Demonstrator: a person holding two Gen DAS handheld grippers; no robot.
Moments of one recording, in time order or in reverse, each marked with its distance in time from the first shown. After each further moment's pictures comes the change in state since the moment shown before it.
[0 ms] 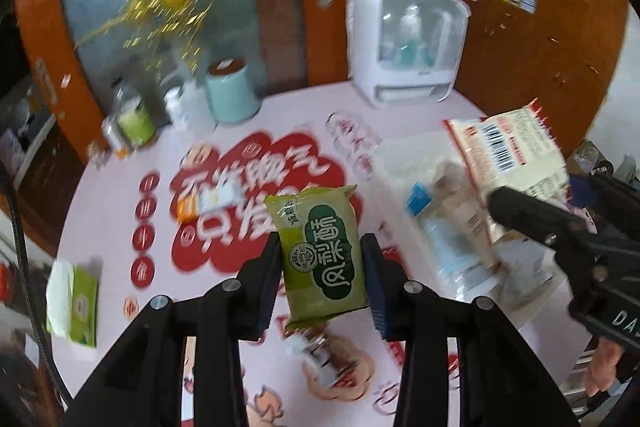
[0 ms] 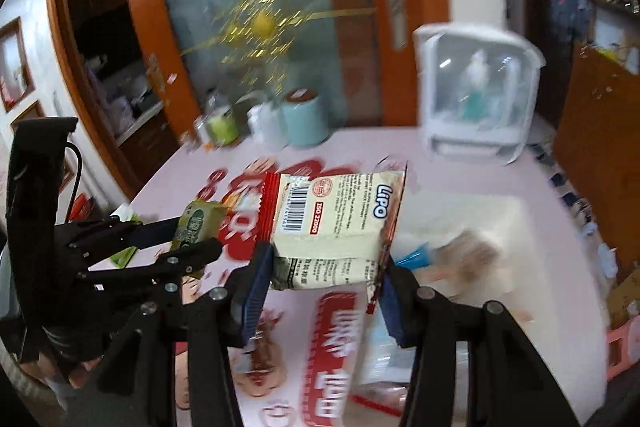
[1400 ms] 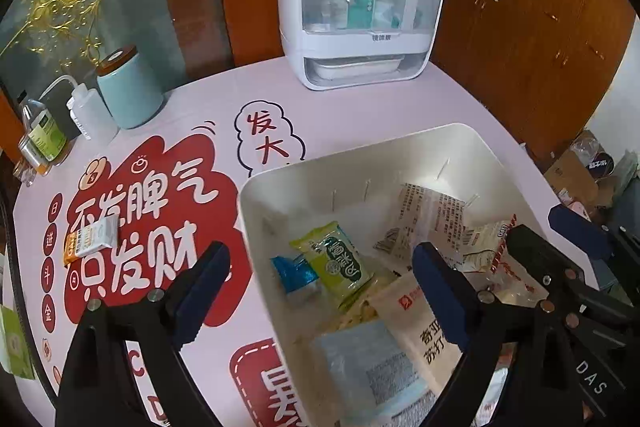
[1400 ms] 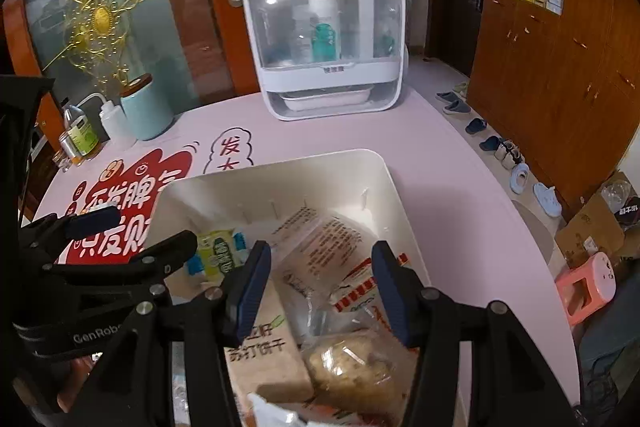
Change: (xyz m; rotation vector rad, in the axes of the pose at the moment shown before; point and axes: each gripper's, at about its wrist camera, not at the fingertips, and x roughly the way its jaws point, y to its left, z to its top) left arm 0.166 -0.118 0.058 -0.006 0.102 -0.055; right arm 0.091 -0.154 -0.027 0.178 0.105 -0.287
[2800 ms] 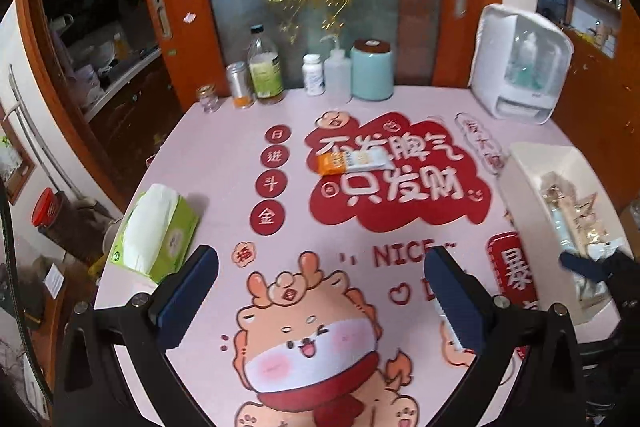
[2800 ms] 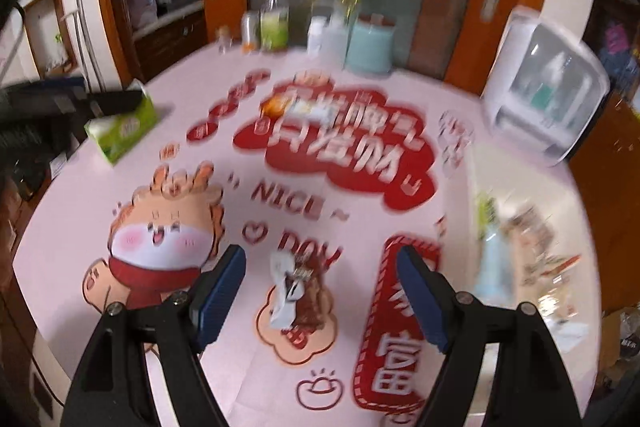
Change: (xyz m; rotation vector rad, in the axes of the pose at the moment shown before) left arm -0.203 0.263 -0.166 -0.241 -0.110 0.298; right arm -0.067 0.258 -0.115 -0.478 0.098 0.228
